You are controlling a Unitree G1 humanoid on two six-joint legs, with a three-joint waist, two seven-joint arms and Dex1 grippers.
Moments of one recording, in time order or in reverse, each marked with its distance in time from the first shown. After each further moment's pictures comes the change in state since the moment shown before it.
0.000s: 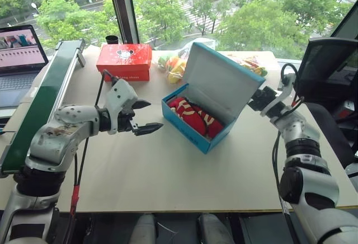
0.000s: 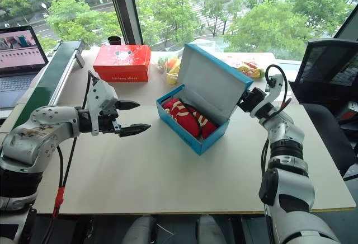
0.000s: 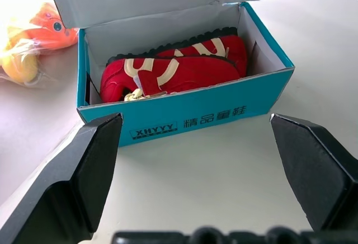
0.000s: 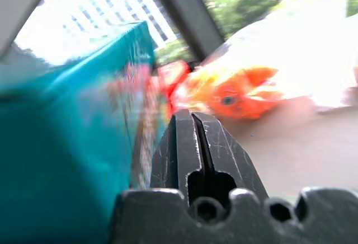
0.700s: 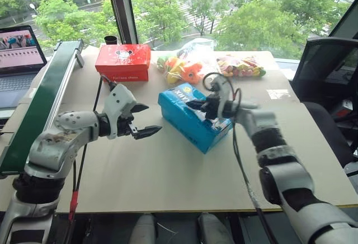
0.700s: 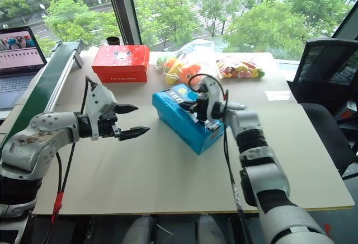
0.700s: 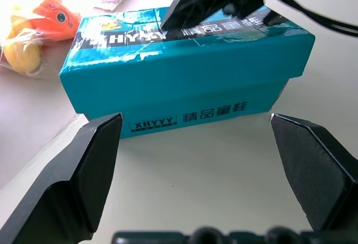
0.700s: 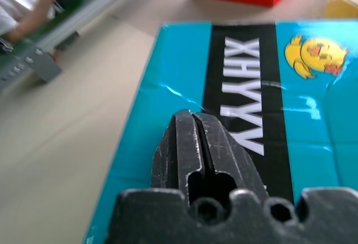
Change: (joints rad) left arm 0.081 -0.010 0.033 -0.069 -0.003 0.041 0.060; right arm -0.195 0.189 0.424 0.221 -0.333 -0.152 -0.102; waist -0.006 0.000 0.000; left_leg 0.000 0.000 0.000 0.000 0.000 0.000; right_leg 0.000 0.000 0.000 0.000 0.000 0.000
